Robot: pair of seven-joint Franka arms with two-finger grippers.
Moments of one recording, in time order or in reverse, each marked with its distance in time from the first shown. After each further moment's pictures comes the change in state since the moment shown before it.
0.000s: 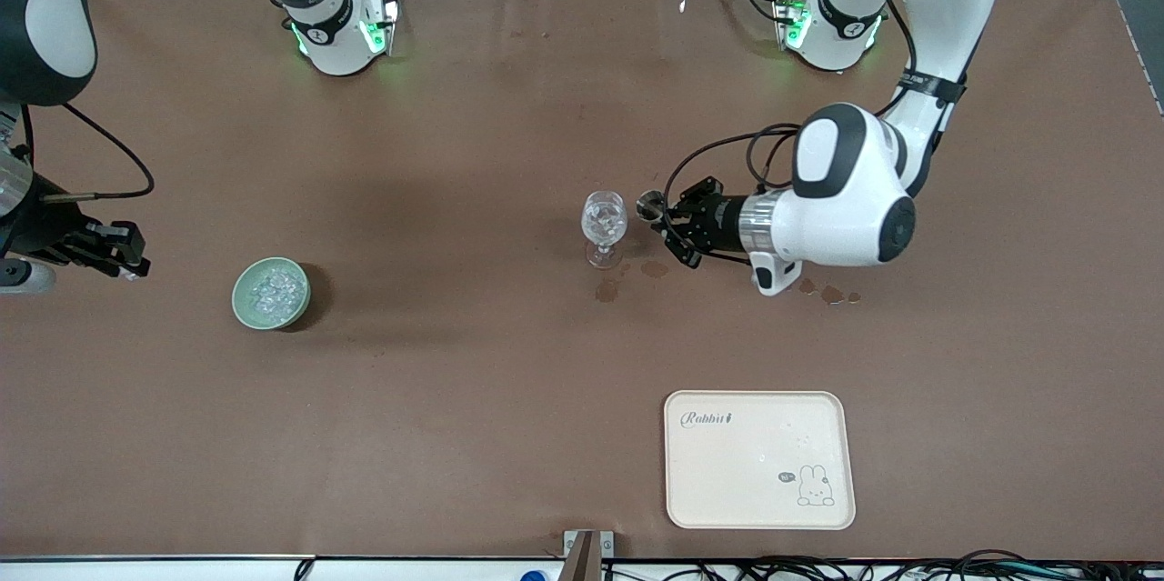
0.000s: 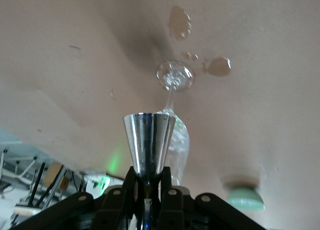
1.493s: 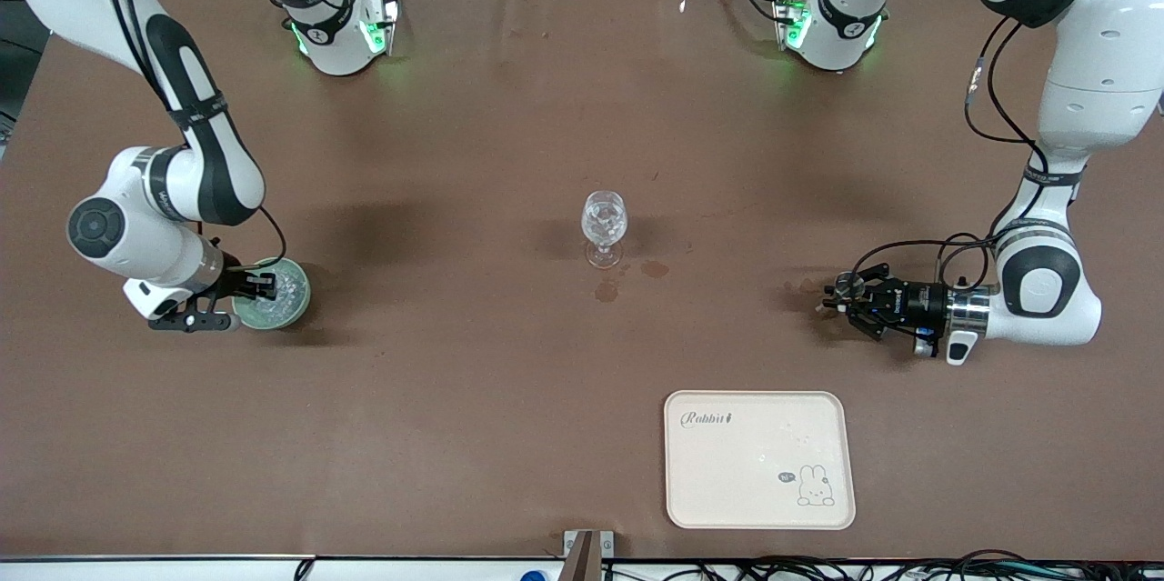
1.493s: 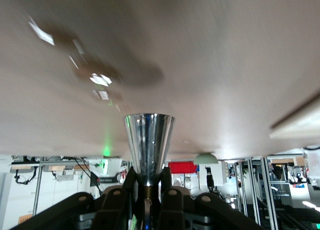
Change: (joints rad) left arm 0.534 0.413 0.070 0.170 -0.177 -0.301 0.723; right arm -0.018 0.223 -0.003 -0.410 0.001 0.496 0.002
